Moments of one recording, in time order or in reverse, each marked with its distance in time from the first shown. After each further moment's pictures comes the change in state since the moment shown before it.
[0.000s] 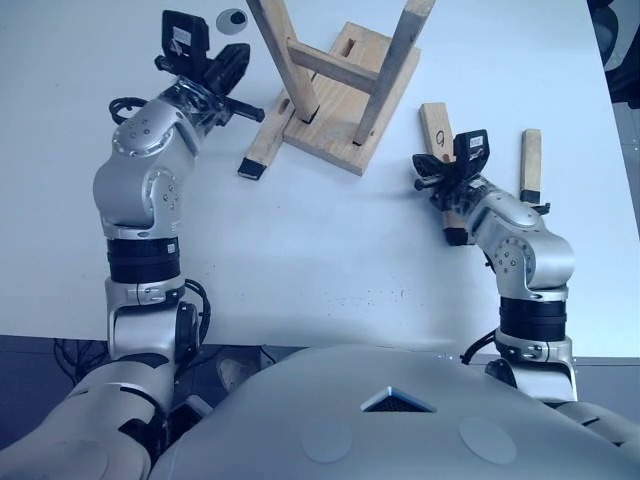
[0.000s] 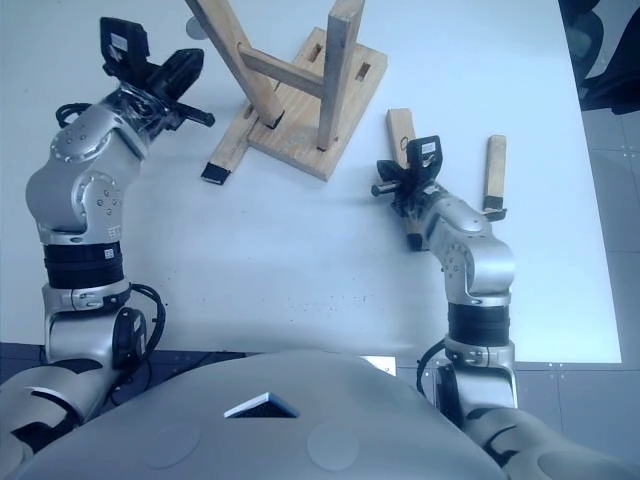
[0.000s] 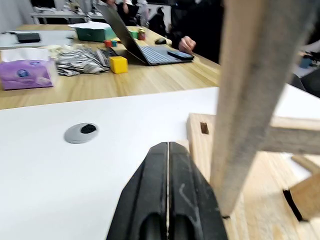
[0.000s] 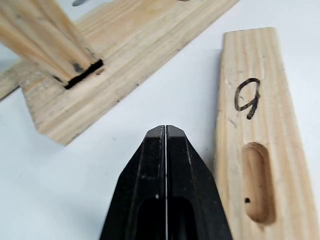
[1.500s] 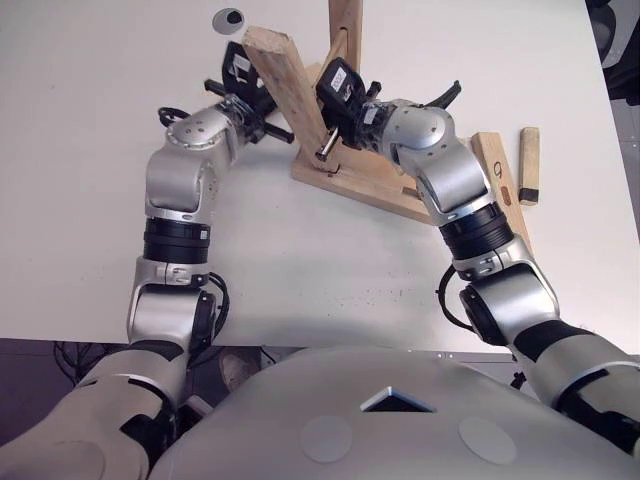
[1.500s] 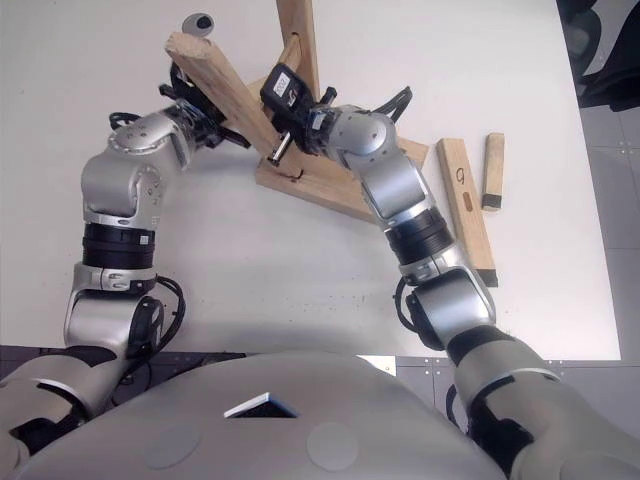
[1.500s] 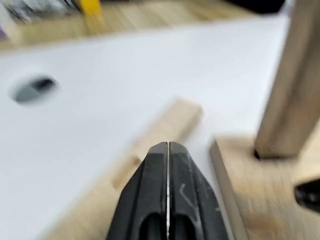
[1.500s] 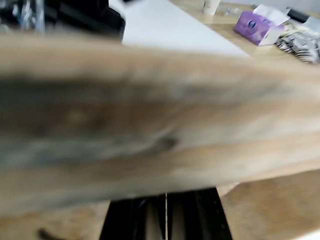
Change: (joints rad) left arm -0.142 -0.075 -0.046 0.265 0.135 -0.037 0.023; right arm -0.488 0.160 0.357 0.391 -0.302 -0.385 0.168
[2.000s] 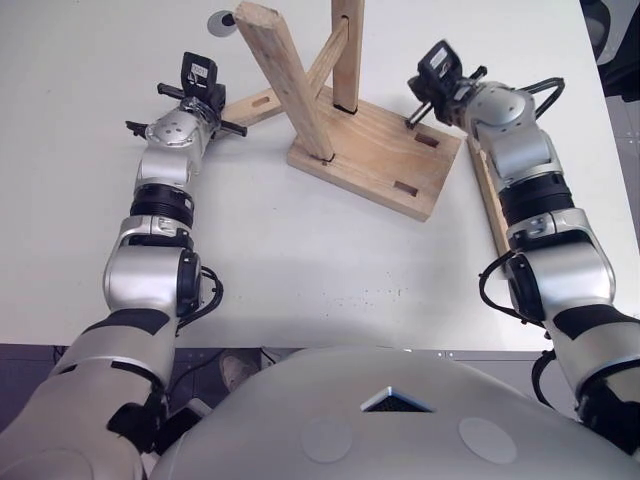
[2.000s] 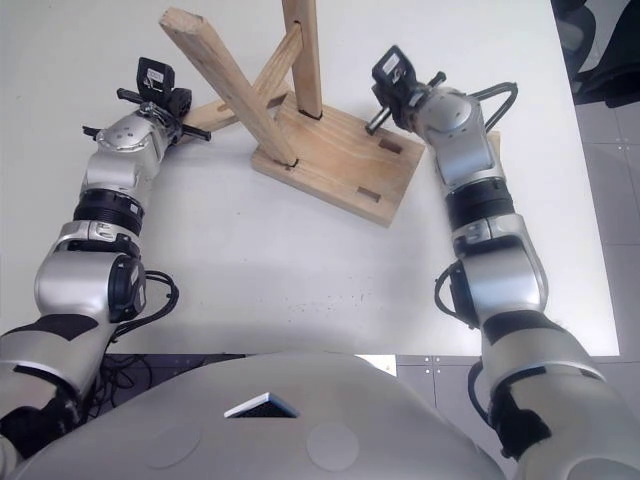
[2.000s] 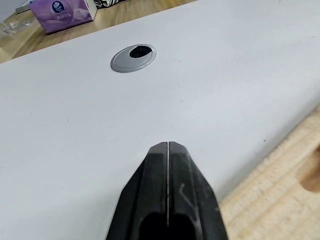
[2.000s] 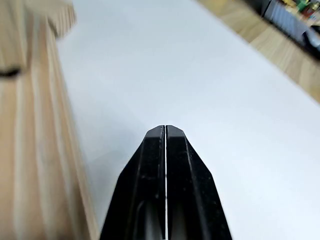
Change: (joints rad) left arm -0.110 0.065 0.019 0.664 0.181 -0.426 0.035; right arm -0.104 -0.203 -0.065 0.502 -0.174 -0.224 -0.004
